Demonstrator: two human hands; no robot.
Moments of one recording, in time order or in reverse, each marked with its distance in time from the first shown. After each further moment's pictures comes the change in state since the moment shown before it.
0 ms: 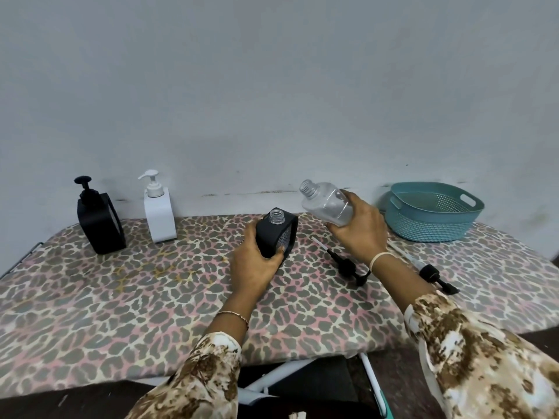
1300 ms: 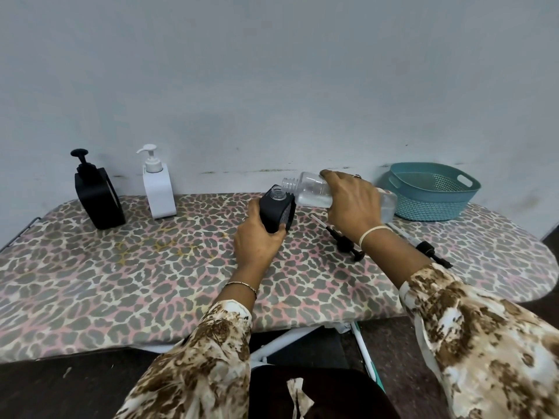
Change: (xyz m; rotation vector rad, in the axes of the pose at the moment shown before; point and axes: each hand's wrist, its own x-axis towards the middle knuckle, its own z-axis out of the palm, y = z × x) left_hand -0.002 -0.002 0.006 0.074 0.064 0.019; right_hand -0.009 -0.032 -0.013 -0.575 -0.060 -0.313
